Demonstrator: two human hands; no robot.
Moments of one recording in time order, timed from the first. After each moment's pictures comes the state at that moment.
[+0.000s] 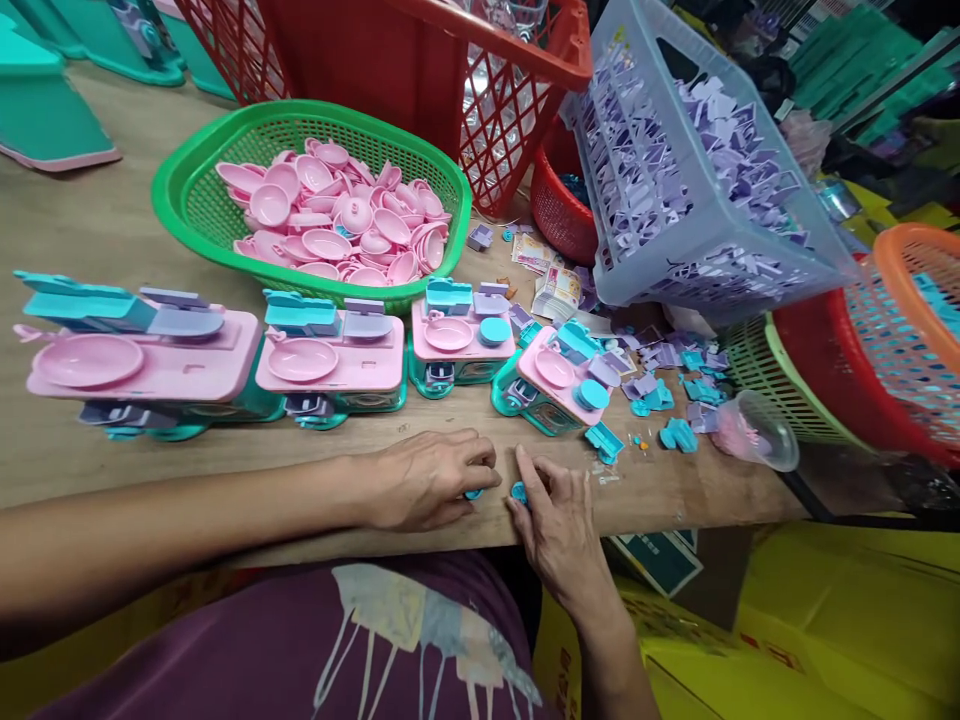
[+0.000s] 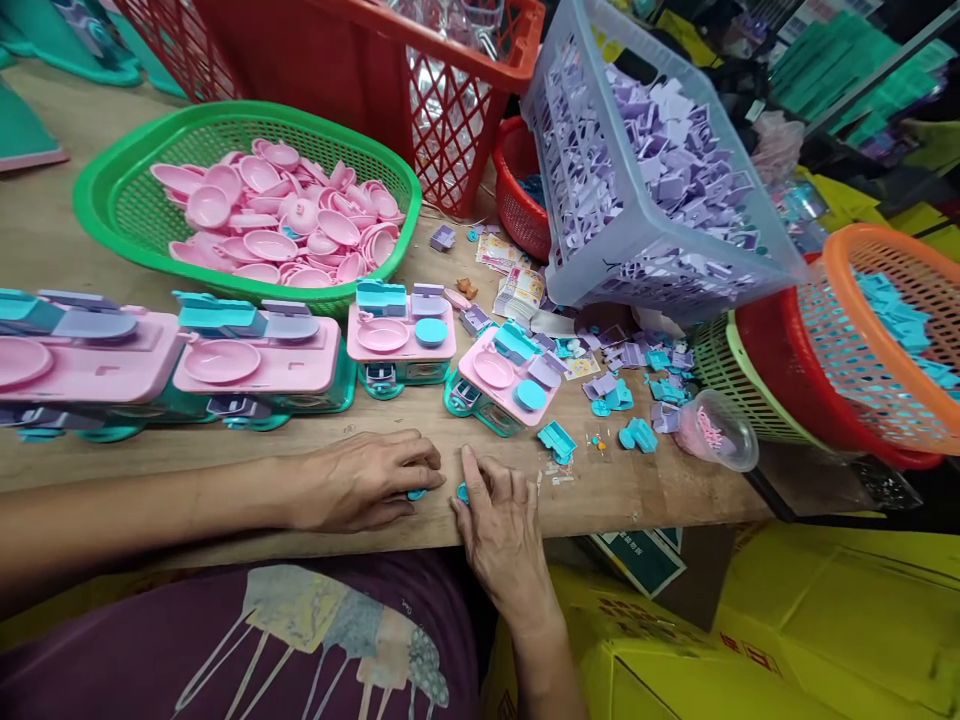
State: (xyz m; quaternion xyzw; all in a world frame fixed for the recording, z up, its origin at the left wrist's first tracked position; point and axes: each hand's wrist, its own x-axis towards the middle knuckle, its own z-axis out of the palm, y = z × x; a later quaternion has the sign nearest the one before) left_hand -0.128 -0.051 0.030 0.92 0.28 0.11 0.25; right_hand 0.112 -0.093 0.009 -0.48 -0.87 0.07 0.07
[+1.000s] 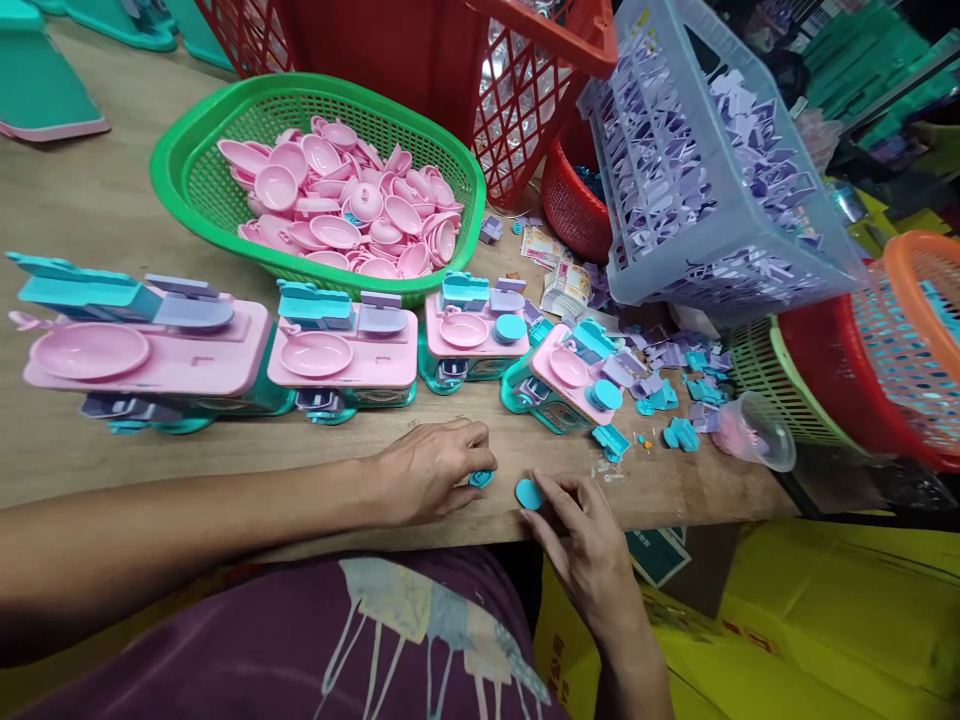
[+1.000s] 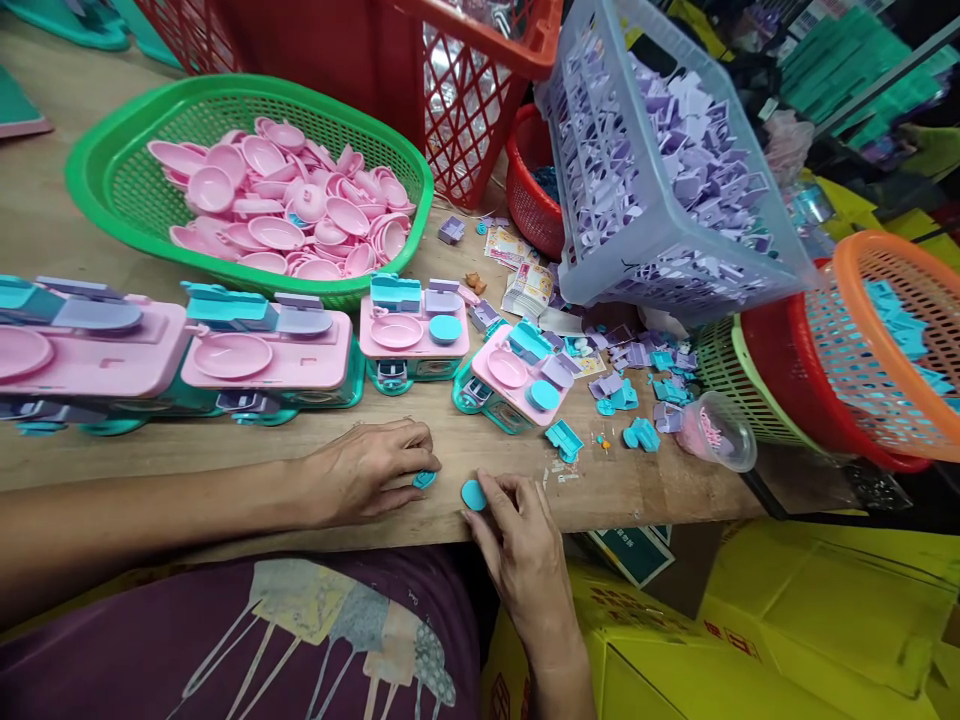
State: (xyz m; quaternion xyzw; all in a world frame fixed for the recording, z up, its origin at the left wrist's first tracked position) left_hand -0.132 -0.057 0.019 0.87 0.36 0.14 0.29; right_hand 0.118 -0.099 0.030 -0.49 -0.84 0.17 0.16
